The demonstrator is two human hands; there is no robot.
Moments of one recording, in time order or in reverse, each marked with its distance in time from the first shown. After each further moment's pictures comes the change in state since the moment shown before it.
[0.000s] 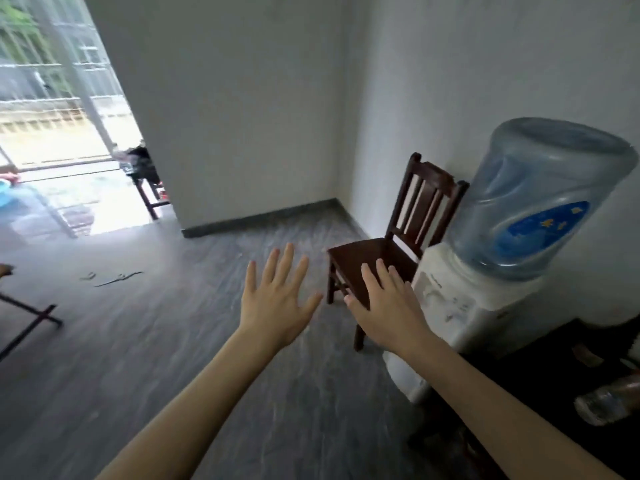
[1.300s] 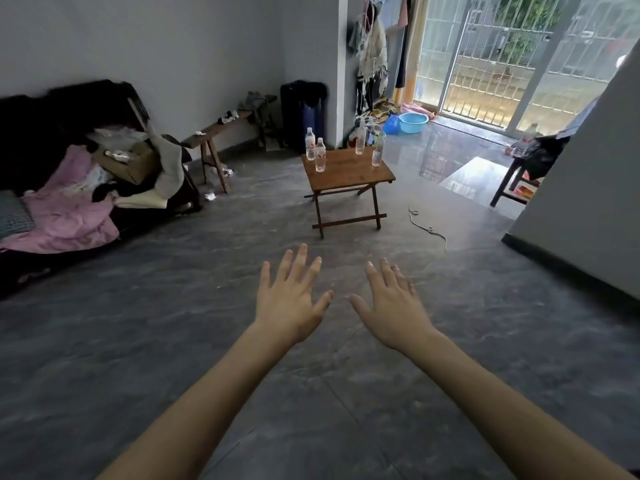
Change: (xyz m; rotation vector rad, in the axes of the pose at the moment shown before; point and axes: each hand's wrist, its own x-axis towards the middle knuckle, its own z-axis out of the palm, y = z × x) left_hand -0.282 -0.275 0.018 -0.140 -0.060 -1.251; right_hand -0.029 -0.422 0.167 -0.085 -0.451 -1.174
